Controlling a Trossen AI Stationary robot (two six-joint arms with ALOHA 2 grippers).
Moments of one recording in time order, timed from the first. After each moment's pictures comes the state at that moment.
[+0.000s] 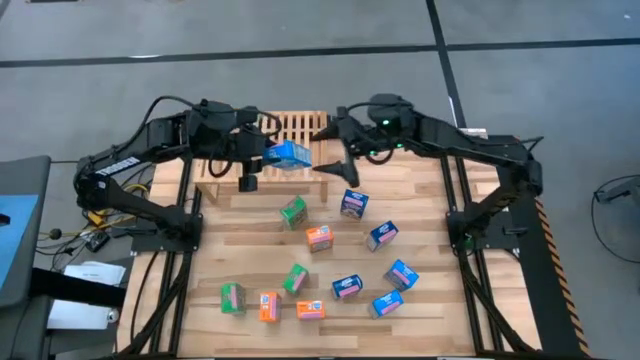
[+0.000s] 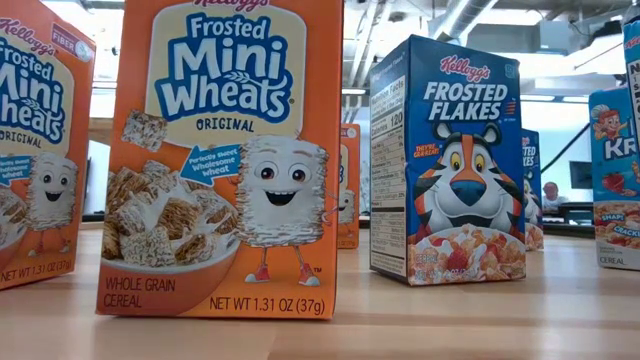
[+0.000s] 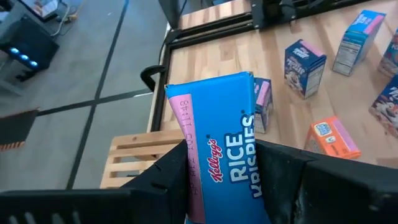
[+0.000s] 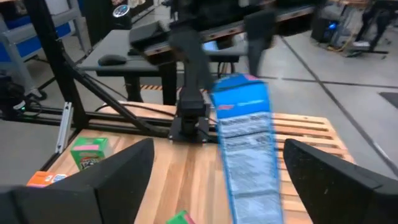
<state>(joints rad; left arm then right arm) 0.22 1.26 1.63 -0.88 -0.11 0.38 -0.25 1.55 1.63 -0.31 -0.31 -0.14</state>
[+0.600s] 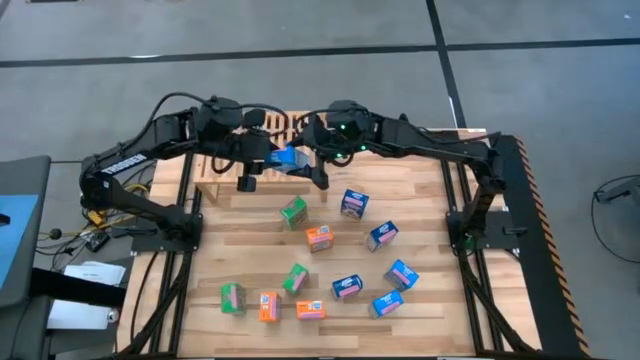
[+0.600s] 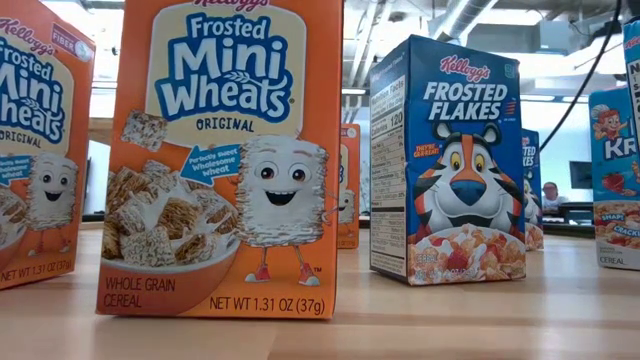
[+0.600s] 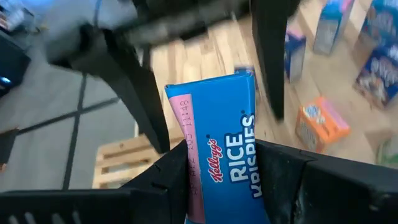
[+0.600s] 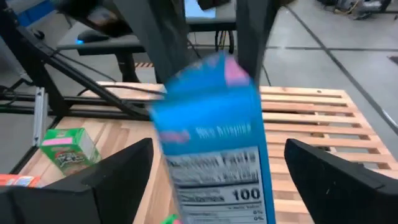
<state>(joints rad) 0.26 1.30 1.63 -0.93 0.00 0.50 -0.23 1.80 1.82 -0.38 -0.28 -0.12</state>
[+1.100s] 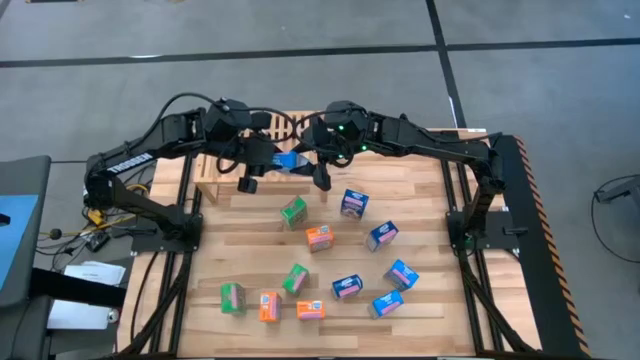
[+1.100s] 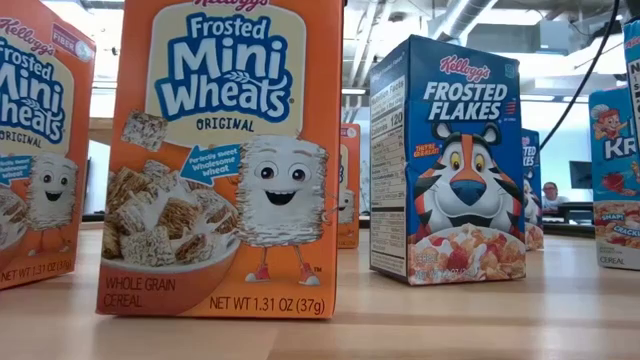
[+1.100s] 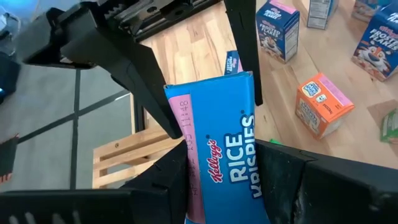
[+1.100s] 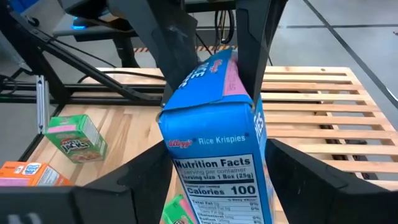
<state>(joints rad) 0.27 1.32 1.63 -0.95 0.02 0.59 -0.23 1.80 1.86 -0.49 -0.26 -0.10</state>
